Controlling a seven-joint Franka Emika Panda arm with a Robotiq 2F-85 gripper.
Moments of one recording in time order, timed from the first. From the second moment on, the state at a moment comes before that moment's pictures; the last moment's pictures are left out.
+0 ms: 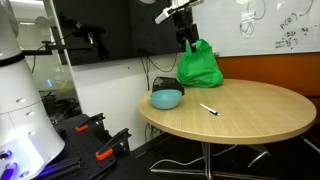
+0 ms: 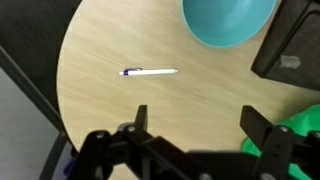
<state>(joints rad) -0.11 0.06 -0.11 -2.20 0.00 2.44 0.30</state>
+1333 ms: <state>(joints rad) -0.09 0.21 -0.20 -2.13 -0.10 2.47 0.99</state>
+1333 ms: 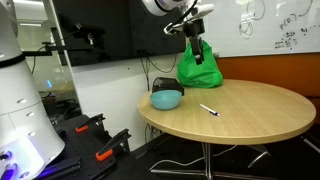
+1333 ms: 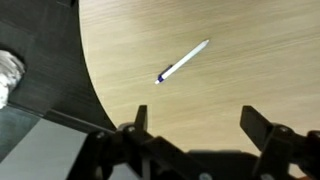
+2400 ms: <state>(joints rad) -0.09 0.72 -0.25 -1.76 0.10 2.35 1.44</state>
